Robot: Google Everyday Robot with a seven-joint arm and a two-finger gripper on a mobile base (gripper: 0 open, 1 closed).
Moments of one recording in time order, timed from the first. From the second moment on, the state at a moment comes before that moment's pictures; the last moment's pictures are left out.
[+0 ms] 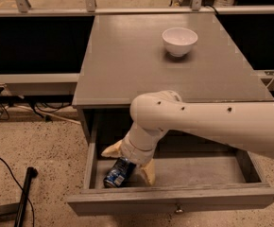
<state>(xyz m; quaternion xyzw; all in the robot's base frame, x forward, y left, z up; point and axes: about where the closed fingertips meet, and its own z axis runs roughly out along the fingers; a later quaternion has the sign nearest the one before) 0.440 0.030 0.636 -0.95 0.26 0.09 0.15</state>
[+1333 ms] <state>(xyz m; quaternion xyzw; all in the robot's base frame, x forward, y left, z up) 0.428 0.037 0.616 -0.99 0.14 0.02 0.08</state>
